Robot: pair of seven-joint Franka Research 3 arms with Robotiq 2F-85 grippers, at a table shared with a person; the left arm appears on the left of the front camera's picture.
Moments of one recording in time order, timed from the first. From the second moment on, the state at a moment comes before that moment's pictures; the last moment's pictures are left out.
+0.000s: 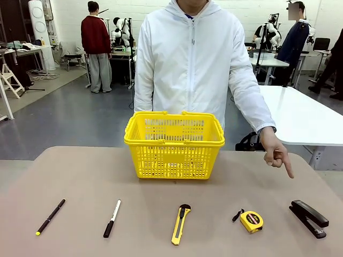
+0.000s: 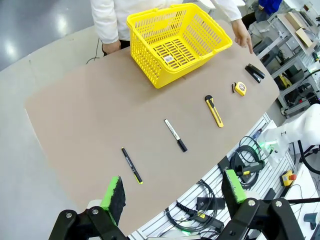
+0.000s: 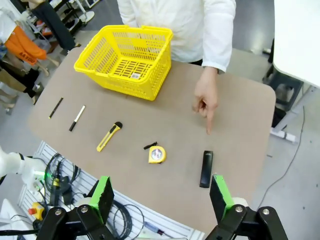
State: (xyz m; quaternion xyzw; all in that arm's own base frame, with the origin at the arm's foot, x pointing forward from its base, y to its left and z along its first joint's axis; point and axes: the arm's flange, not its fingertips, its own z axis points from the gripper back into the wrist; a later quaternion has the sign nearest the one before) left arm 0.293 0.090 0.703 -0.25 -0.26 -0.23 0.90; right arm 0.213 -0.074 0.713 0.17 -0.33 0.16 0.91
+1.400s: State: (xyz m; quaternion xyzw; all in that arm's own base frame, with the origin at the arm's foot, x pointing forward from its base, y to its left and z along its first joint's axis) left arm 0.294 0.090 0.703 -0.25 -0.26 -0.23 0.90; right arm 0.381 -0.037 0.407 0.07 0.02 0.12 0.99
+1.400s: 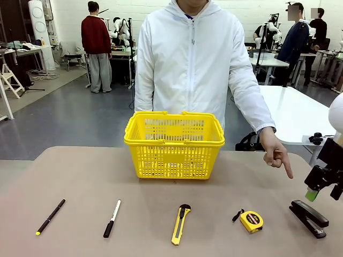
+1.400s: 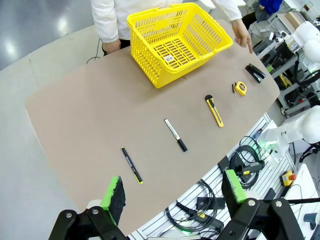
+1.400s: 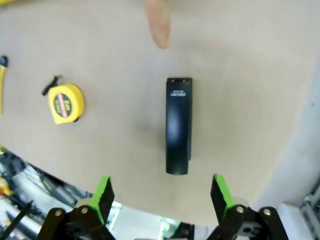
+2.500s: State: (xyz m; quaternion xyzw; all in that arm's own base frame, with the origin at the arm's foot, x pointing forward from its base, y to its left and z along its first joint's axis) left arm 0.294 0.090 0.703 -0.25 -0.26 -0.23 0.90; right arm 0.403 -0.030 0.339 0.03 0.05 0.15 0.99
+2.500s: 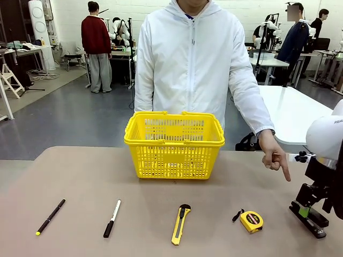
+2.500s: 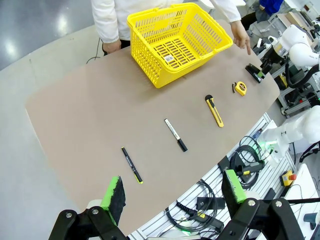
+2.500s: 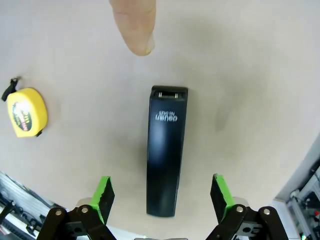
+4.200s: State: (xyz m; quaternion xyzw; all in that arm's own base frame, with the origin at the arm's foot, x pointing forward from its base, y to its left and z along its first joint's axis) left arm 0.294 0.090 0.703 -0.25 -0.26 -0.23 0.90; right arm 0.397 -0.011 0.392 0.00 0.03 0.17 0.98
